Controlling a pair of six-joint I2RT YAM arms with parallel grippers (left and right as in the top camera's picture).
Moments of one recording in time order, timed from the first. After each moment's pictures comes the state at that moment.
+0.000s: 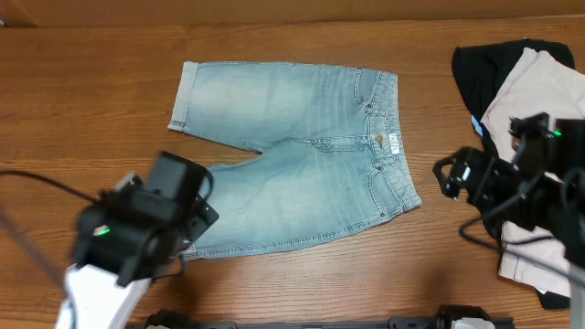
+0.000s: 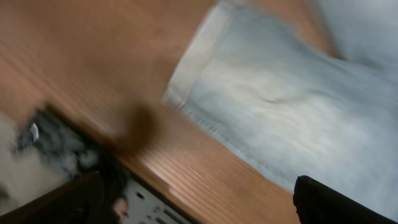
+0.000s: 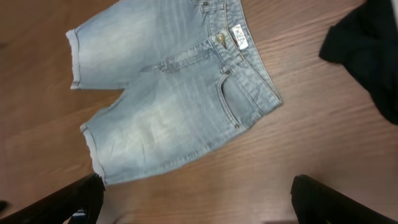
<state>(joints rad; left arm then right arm) -0.38 1.08 1.28 -1.60 -0.22 -1.22 -0.06 1.13 1.60 -1.53 -0.30 0.34</state>
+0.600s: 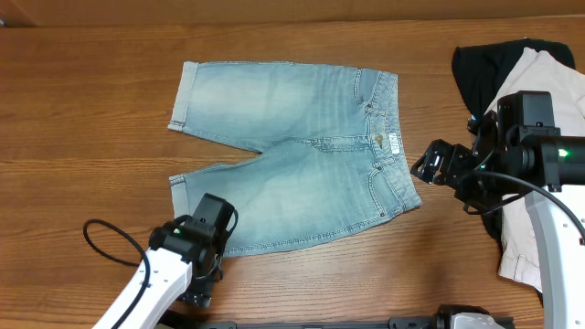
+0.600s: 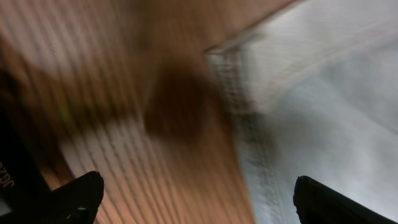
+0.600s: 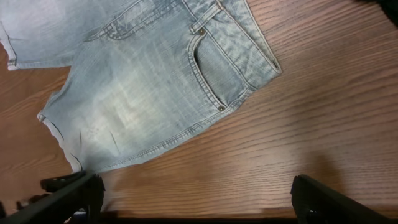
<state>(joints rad) -0.38 1.14 0.54 -0.98 -0.12 -1.76 -0.06 1.31 1.38 -1.43 -0.33 0.35</state>
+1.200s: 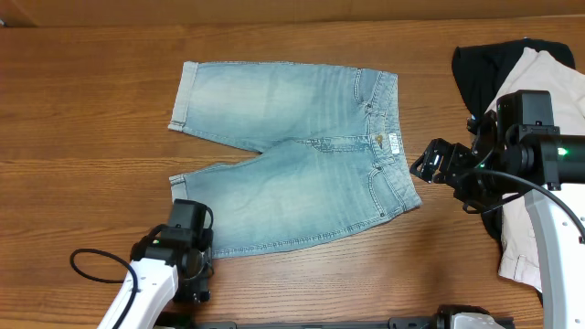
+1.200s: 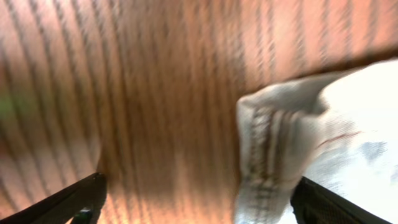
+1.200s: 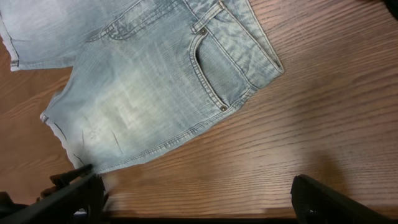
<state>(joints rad) -0.15 1.11 0.41 -0.78 -0.03 -1.75 -0.06 1.31 1.38 -1.42 -0.34 0.35</state>
